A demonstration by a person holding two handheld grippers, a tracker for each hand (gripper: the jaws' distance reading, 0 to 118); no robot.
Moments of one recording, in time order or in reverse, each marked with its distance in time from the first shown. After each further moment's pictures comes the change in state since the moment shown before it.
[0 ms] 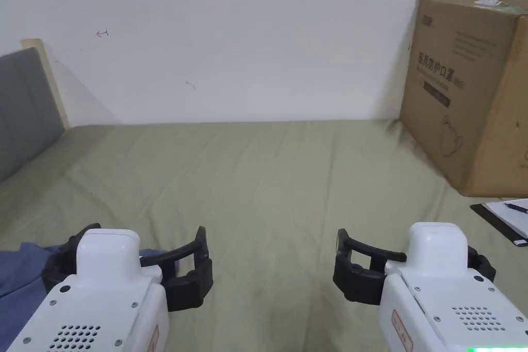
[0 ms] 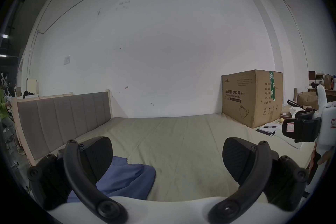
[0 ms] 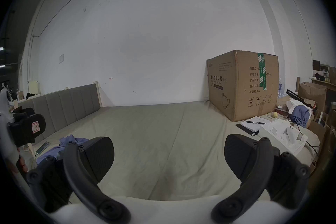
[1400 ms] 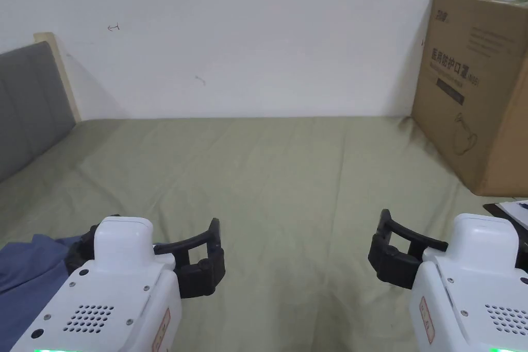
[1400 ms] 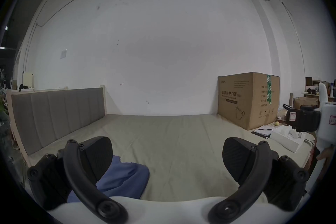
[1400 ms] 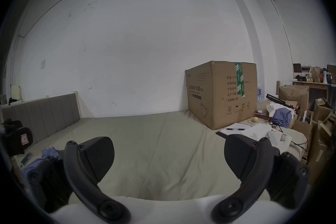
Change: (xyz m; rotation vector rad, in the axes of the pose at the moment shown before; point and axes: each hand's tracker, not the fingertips) left arm -0.006 -0.002 -0.015 -0.022 -0.039 0.046; right arm 0.005 0.007 0.002 0.095 -0.180 -0.003
